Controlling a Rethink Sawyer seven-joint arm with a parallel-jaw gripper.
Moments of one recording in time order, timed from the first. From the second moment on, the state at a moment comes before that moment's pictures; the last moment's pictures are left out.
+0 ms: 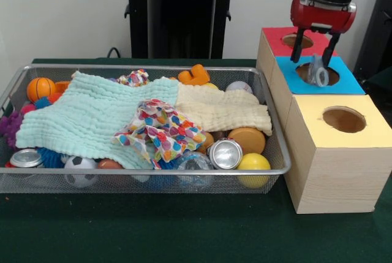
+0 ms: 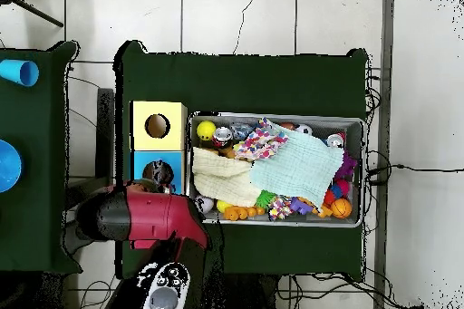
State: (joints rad) arm 0.29 -0.67 -0.24 1.80 0.21 0.42 1.79
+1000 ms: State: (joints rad) arm 0.32 -0.69 -0.28 1.77 0.23 0.42 1.79
